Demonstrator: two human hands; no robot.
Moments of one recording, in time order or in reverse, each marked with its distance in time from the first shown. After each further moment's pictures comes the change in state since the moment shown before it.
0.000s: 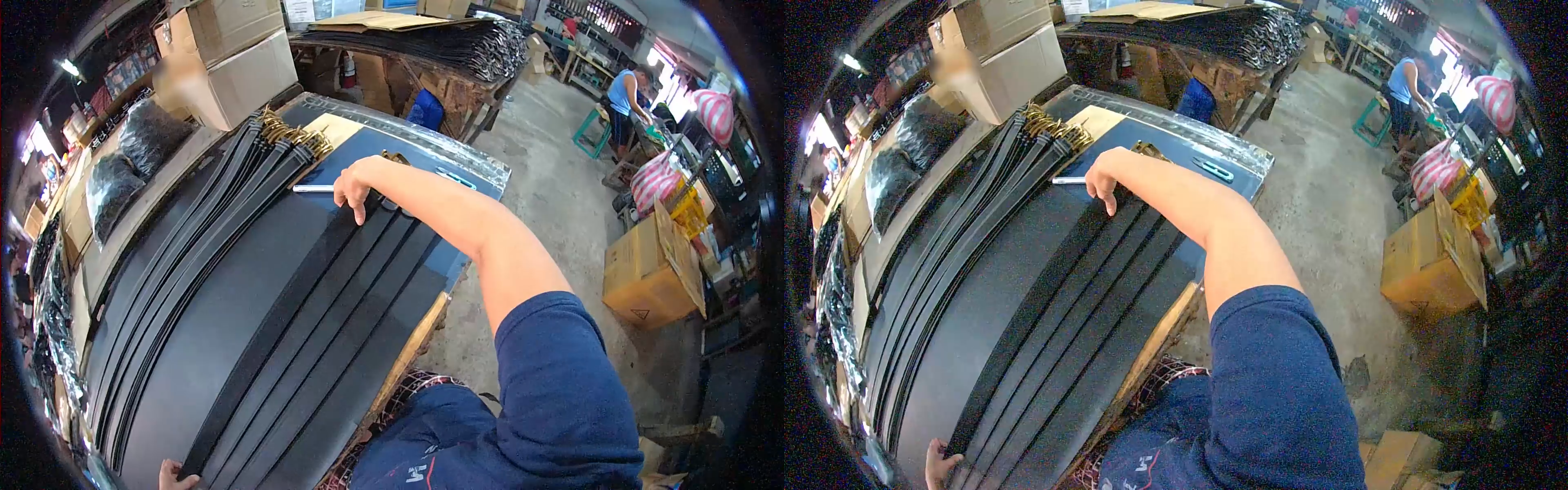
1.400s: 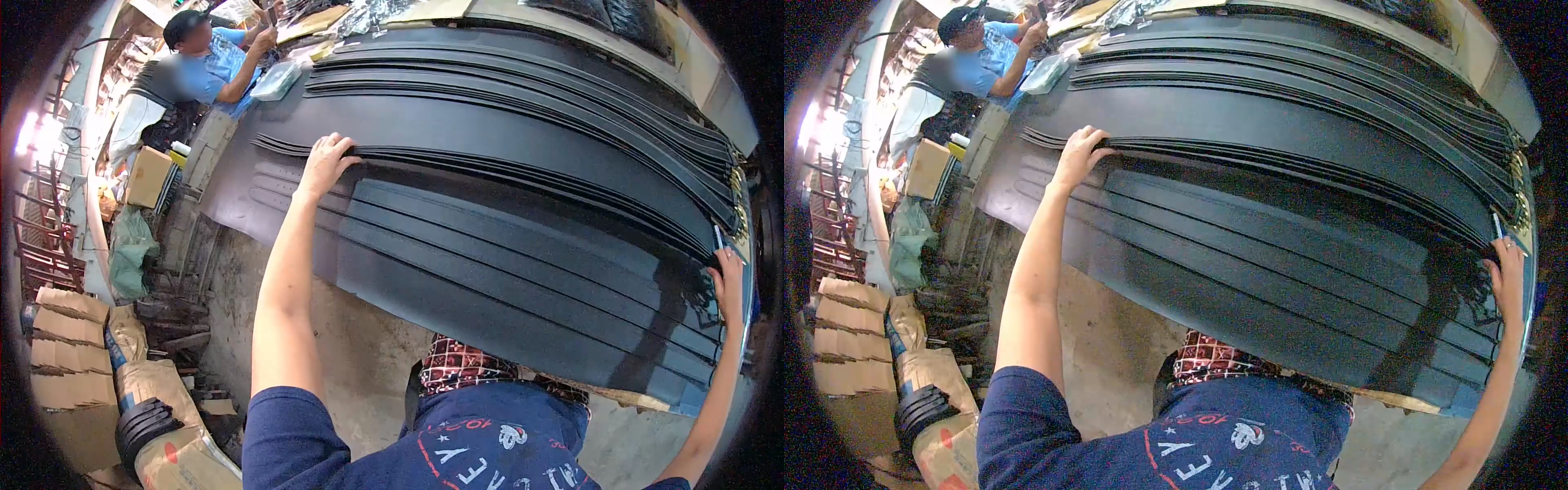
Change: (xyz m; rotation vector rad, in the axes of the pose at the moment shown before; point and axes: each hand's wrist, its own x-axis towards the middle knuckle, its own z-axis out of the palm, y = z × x) left_hand 0.011 -0.113 0.039 0.312 1.122 0.293; right_hand 0.033 -0.006 0.046 -0.157 0.952 -0.290
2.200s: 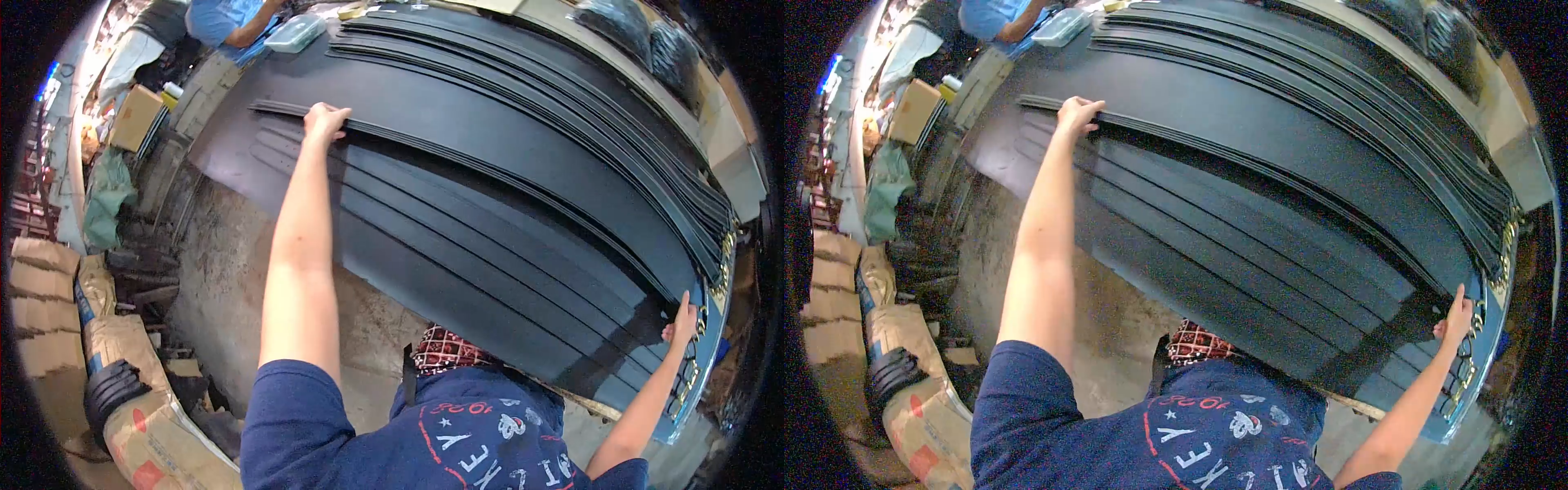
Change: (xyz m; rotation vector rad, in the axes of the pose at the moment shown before) left_hand 0.009 -0.058 -0.006 -0.570 -0.153 -1.178; right_hand 0.023 -0.068 0.035 0.661 -0.010 1.155
